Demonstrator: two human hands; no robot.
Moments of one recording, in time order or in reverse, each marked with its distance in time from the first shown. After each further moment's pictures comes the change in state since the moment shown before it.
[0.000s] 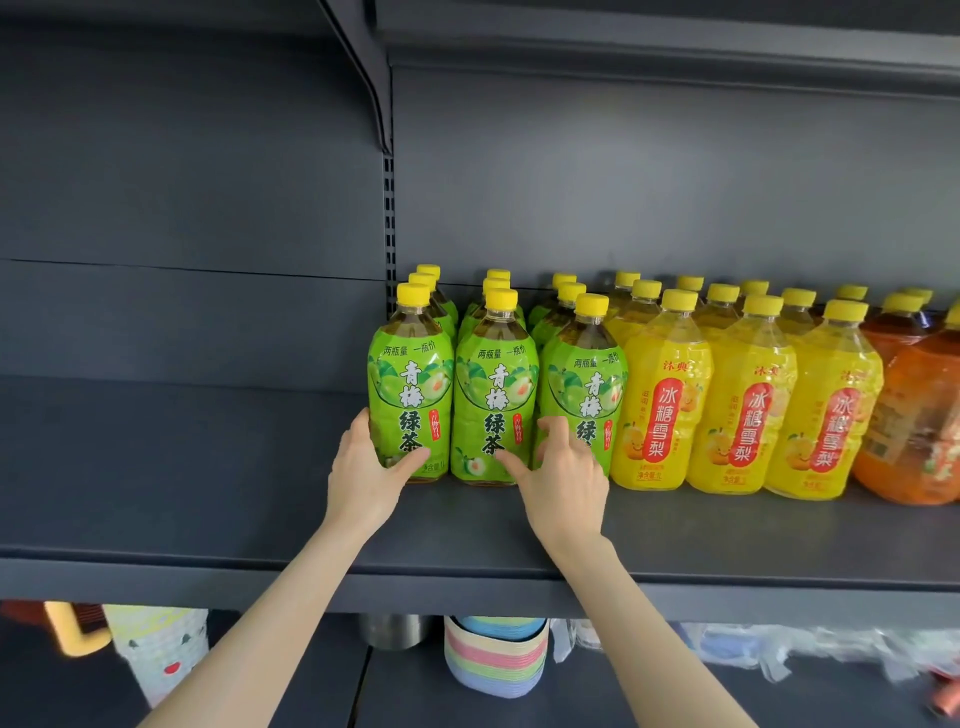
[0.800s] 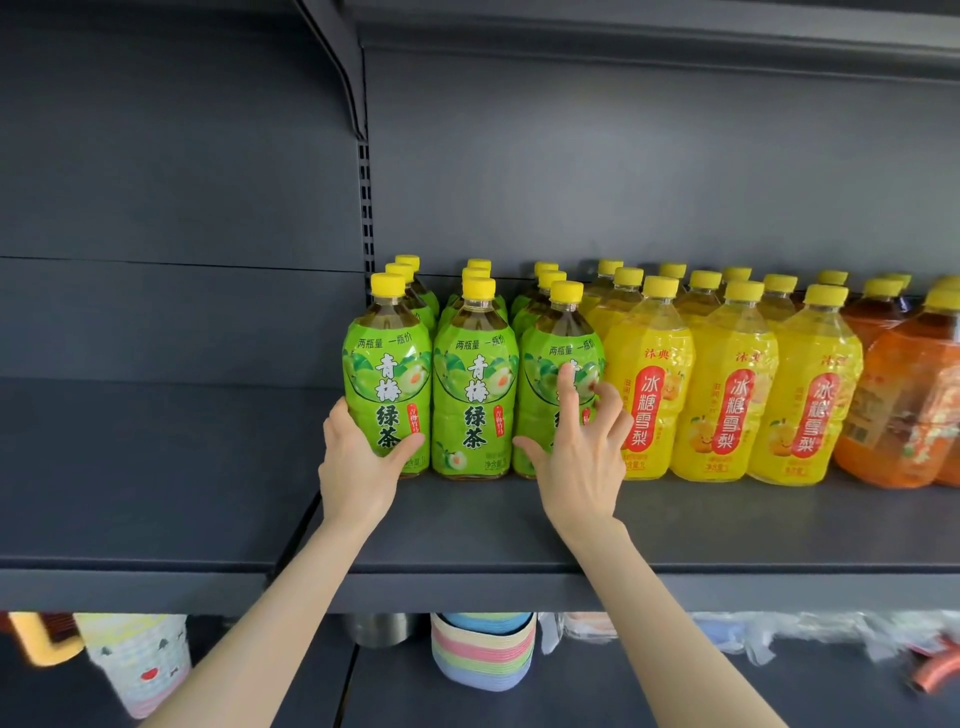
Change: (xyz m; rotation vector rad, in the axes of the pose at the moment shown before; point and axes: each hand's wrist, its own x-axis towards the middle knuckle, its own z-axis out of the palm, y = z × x) left_hand -0.001 0.012 0.018 0.018 0.131 0.012; right_hand 0.014 0.023 -0.008 -0.165 0.125 0.008
